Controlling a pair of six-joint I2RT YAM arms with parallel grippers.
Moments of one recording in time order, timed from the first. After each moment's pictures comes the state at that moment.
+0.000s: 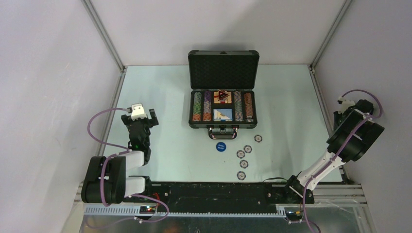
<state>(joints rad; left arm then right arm) -0.01 1.25 0.19 0.99 -0.28 0.02 -0.76 1.92 1.22 -0.36 -0.15 -0.57</state>
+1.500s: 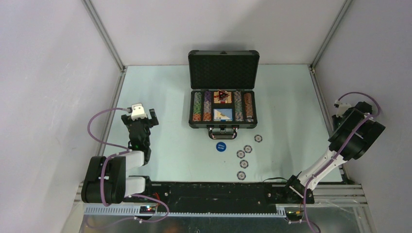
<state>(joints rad) -0.01 1.25 0.19 0.99 -0.28 0.02 -0.78 1.97 1.24 -0.41 -0.13 -0.68</state>
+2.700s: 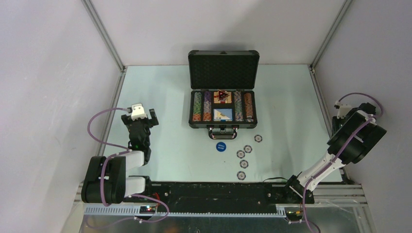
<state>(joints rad) -0.01 1.25 0.19 0.99 -0.28 0.02 -0.80 1.90 1.23 -0.55 -0.19 -0.73</state>
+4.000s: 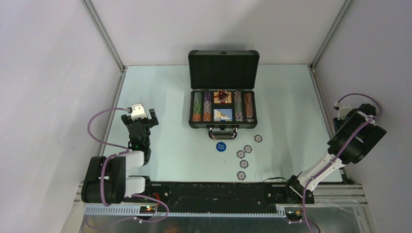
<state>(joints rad) -0.01 1.25 0.19 0.99 -0.28 0.02 -0.81 1.90 1.21 -0.48 -0.12 -0.80</state>
